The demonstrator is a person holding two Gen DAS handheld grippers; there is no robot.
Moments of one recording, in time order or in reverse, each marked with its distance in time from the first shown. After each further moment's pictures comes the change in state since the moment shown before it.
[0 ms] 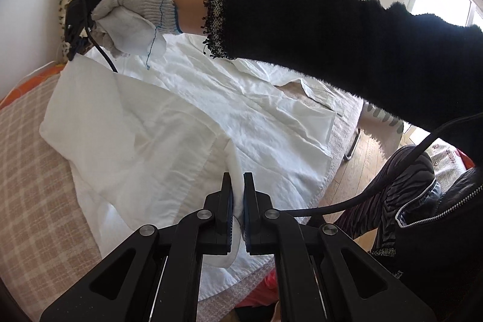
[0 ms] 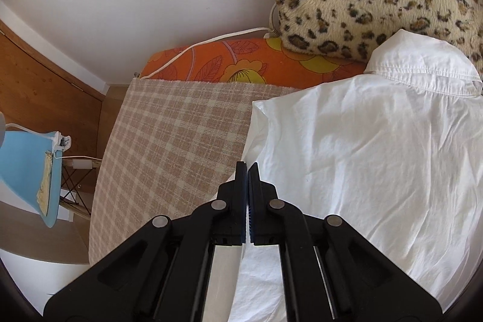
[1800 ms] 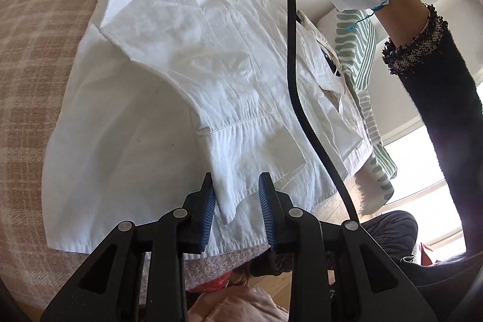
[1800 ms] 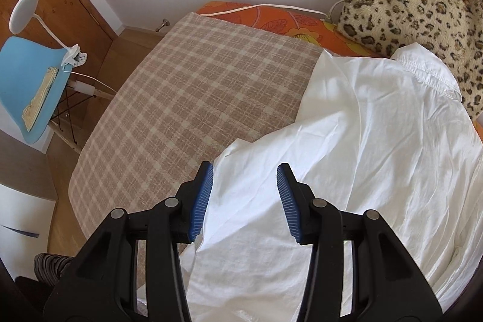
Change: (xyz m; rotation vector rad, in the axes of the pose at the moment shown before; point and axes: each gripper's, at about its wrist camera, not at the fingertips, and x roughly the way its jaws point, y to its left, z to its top) left arm 0.027 0.055 -0.066 -0.560 0.029 -0.050; right arm -0.041 0.108 -0.101 -0.317 0.075 -0.110
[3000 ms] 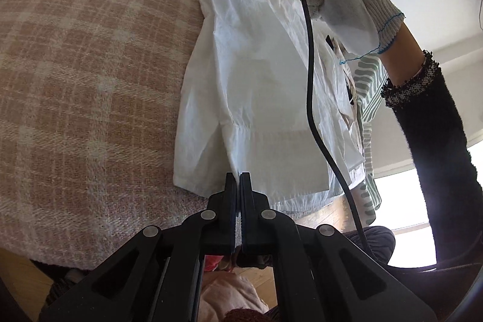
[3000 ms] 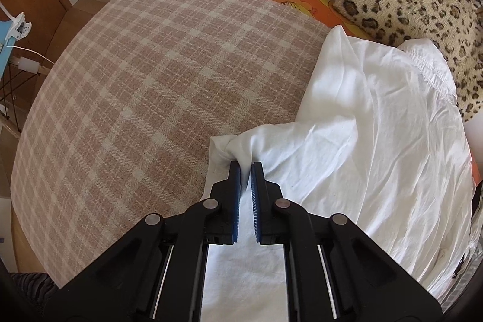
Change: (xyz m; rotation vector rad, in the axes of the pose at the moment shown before) left arm -0.044 0.074 -0.022 -0.242 0.004 -0.036; right arm 0.072 0.009 0.009 0.003 0.100 -0.234
